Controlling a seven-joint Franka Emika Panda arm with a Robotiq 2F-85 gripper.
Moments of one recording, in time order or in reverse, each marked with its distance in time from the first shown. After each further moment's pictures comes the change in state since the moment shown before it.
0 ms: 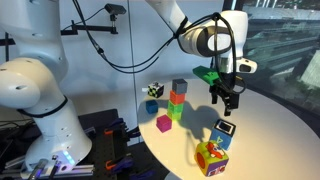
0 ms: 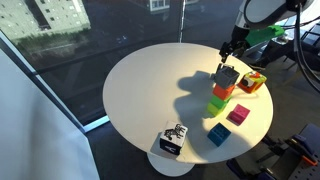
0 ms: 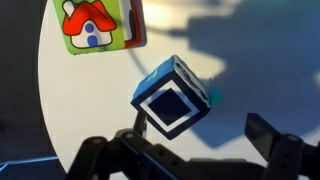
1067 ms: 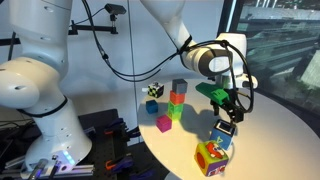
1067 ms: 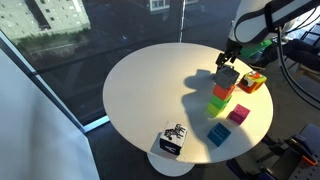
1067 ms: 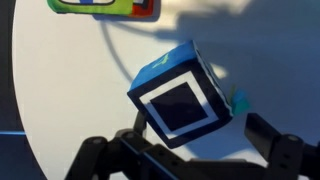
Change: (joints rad) arm -0.012 0.140 -0.007 0.024 -0.003 0.167 -0.165
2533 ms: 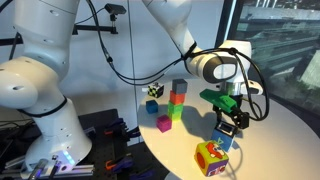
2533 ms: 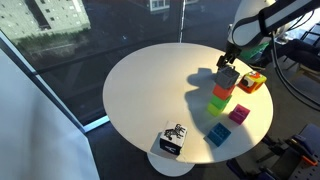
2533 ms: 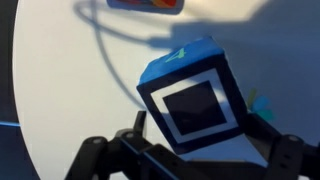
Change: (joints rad) arm -0.025 0.066 -0.001 0.049 -0.005 0.011 -0.096
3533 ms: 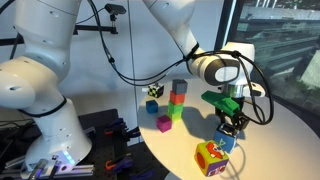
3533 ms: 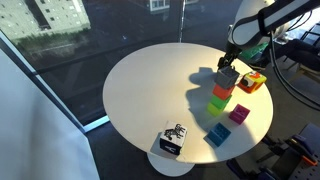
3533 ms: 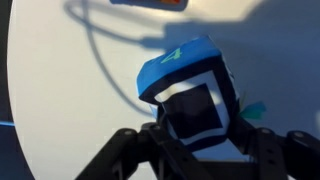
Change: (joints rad) arm -0.040 0.018 0.031 0.018 0.017 0.000 -0.039
